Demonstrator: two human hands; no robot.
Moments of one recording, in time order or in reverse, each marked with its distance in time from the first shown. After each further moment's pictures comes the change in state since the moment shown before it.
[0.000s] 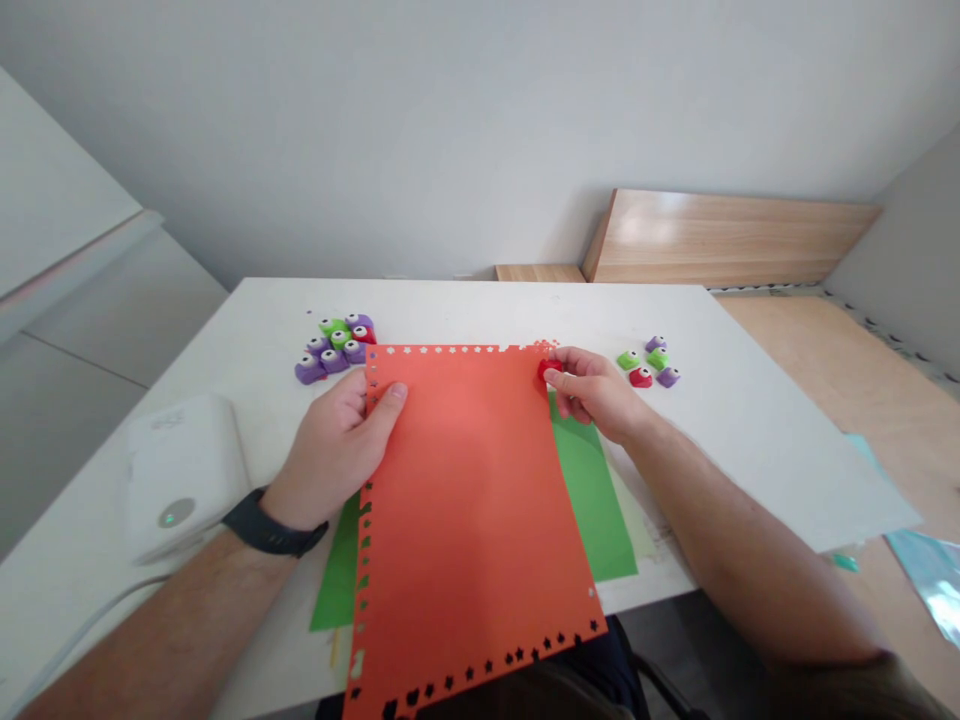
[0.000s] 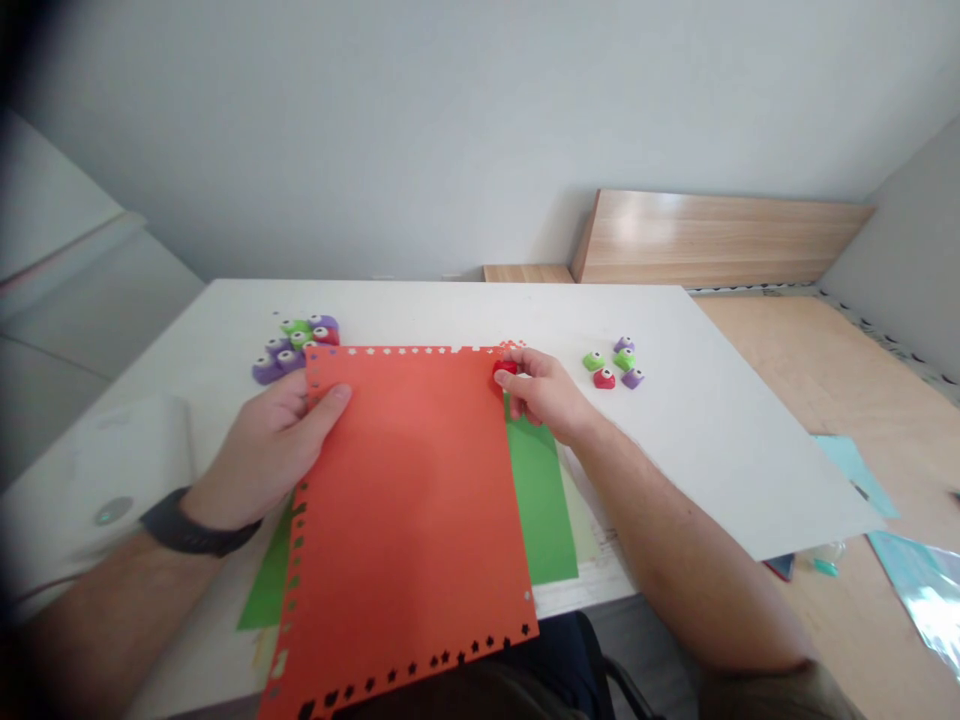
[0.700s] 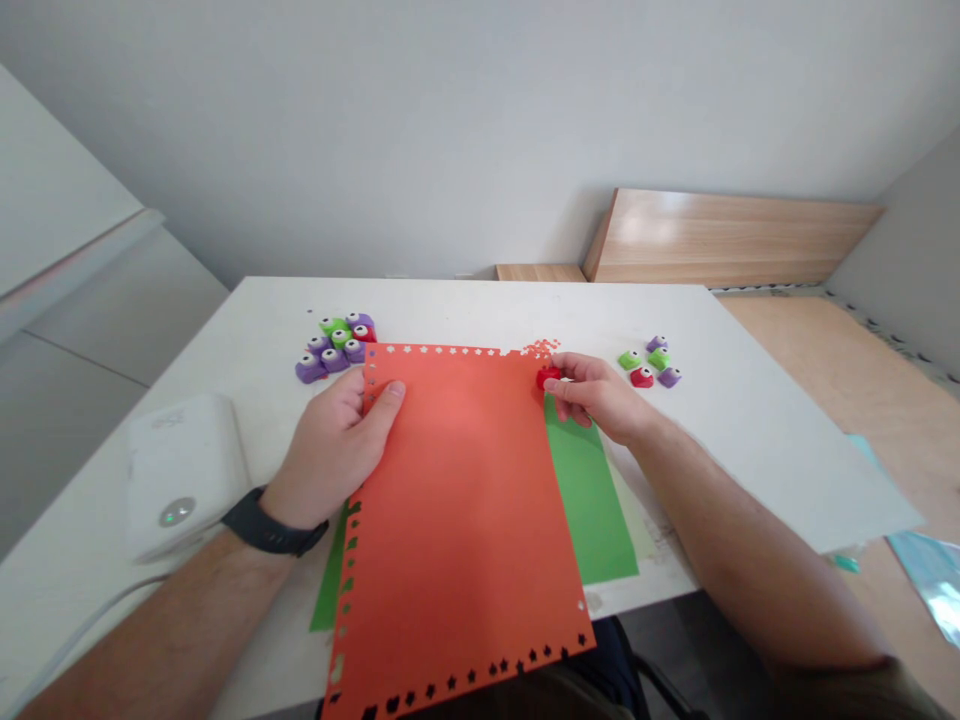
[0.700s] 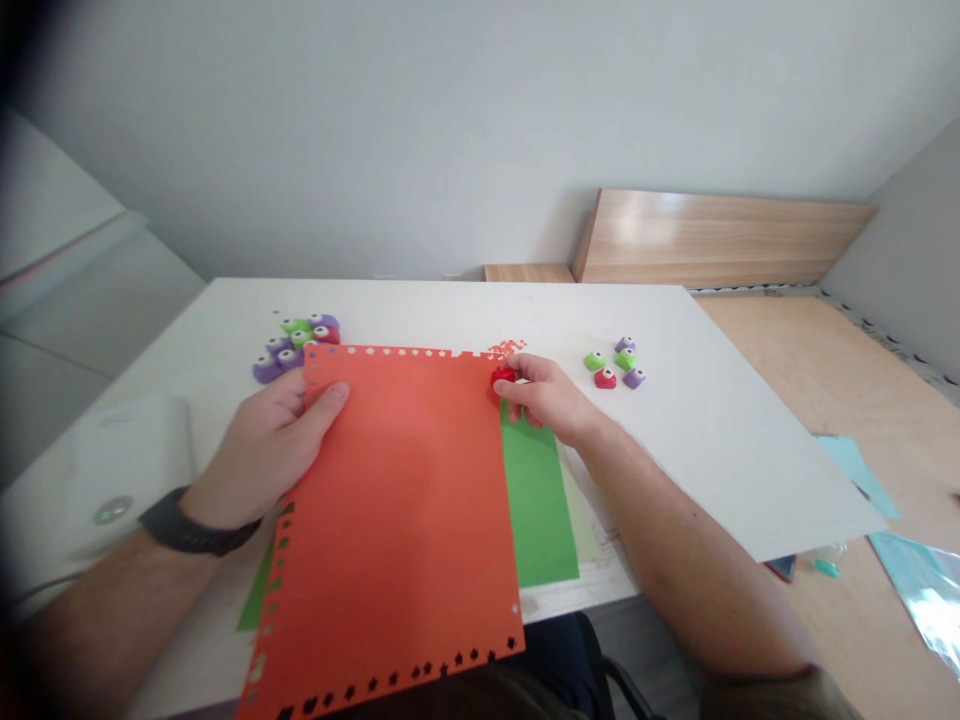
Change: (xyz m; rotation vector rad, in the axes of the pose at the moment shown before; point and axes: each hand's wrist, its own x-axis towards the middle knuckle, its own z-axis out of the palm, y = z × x) left_hand 0.000 0.002 0.000 -0.010 0.015 -0.019; right_hand -0.003 -0.002 -0.005 -0.119 -0.106 0.013
